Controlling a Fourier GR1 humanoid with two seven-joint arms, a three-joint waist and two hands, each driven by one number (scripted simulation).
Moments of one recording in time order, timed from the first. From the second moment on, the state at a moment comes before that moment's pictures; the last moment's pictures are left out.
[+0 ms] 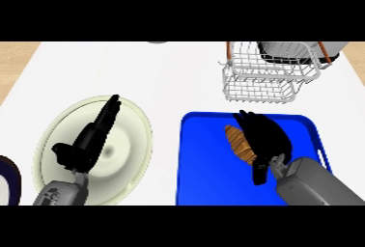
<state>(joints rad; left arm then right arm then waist) -0.12 0.21 -0.16 -1.42 0.12 -0.02 -0.10 -0.43 -0.47 0.66 -1.55 0.58 0.39 0.74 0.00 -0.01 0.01</state>
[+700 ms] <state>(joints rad) -0.12 0.19 -0.13 -1.41 0.08 -0.04 -0.10 -0.37 -0.37 0.58 -1.40 0.72 0.27 0.49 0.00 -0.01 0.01</state>
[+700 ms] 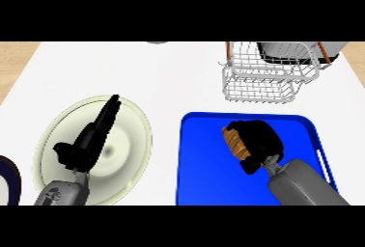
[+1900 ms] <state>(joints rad) -0.11 0.18 -0.11 -1.44 0.08 -0.06 -0.08 -0.33 -0.88 -0.06 -0.87 0.49 0.12 -0.29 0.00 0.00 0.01</state>
